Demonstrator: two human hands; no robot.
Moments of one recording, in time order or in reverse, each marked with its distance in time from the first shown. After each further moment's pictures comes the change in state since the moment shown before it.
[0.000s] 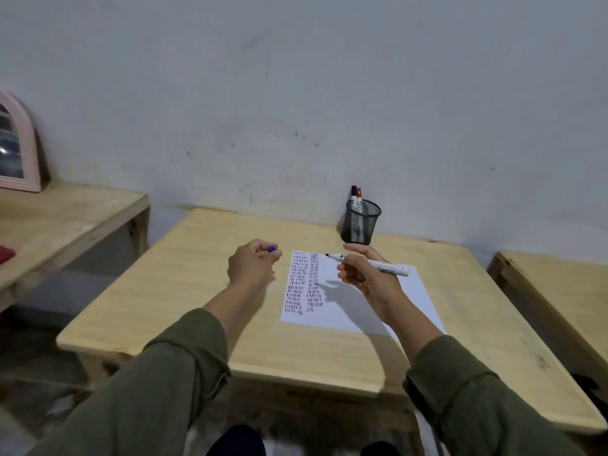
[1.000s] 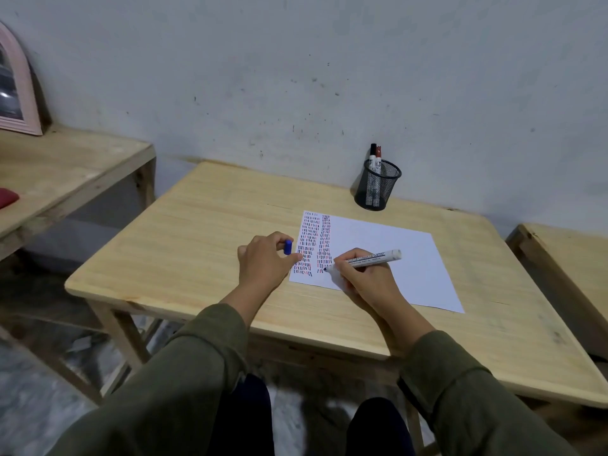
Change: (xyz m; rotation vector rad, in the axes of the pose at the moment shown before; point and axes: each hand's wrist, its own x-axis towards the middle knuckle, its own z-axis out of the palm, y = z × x) left_hand -0.014 -0.064 0.016 0.503 -0.028 0.212; right_hand -0.028 0.048 0.008 -0.480 -0.009 0.093
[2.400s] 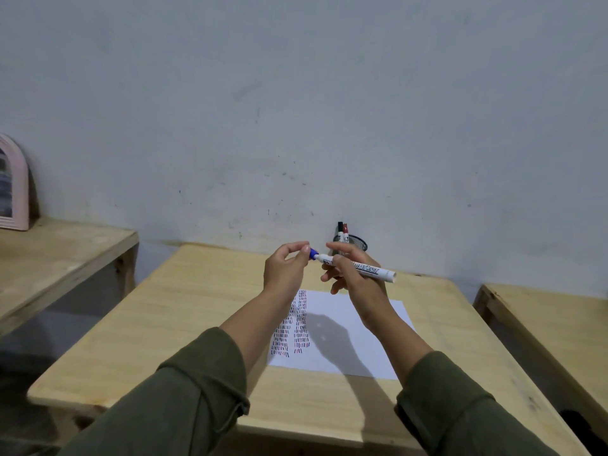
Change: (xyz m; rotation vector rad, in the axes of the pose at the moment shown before) left_hand 0.024 0.136 -0.044 -0.885 -0.059 -0.119; right_hand 0.016 -0.109 -0.032 0.316 0.087 -0.380
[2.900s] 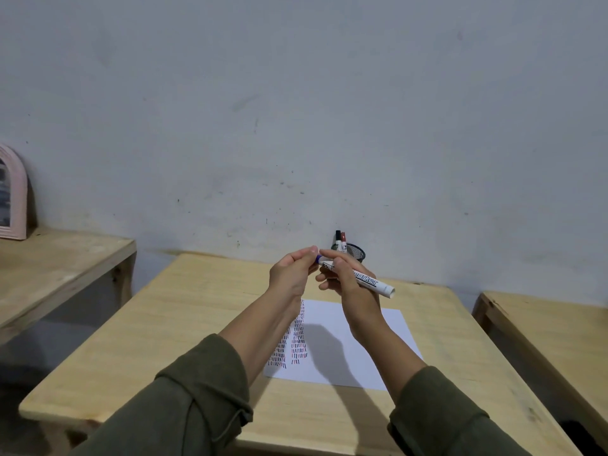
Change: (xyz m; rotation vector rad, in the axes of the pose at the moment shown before) left_hand -0.003 0.019 0.014 -0.307 -0.077 -0.193; right_hand 0.002 0.002 0.009 0.105 0.055 -0.051
